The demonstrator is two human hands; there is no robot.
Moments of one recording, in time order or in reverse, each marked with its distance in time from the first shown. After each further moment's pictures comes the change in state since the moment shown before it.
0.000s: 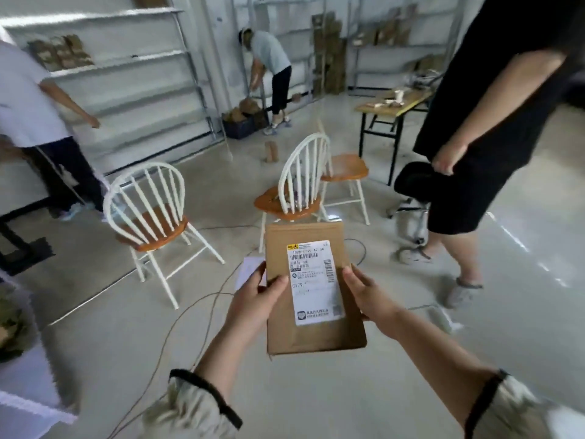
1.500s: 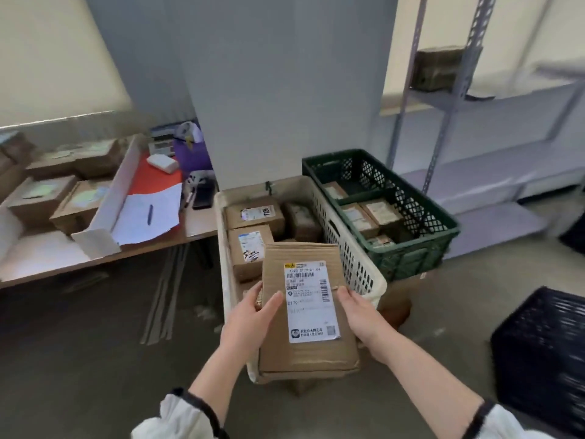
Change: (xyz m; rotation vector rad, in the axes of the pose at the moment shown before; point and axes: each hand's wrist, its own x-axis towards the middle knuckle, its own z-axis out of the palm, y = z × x) left_hand -0.941 0.095 0.757 0.661 -2.169 1.176; right_hand -0.922 0.475 -0.358 1.150 2.330 0.345
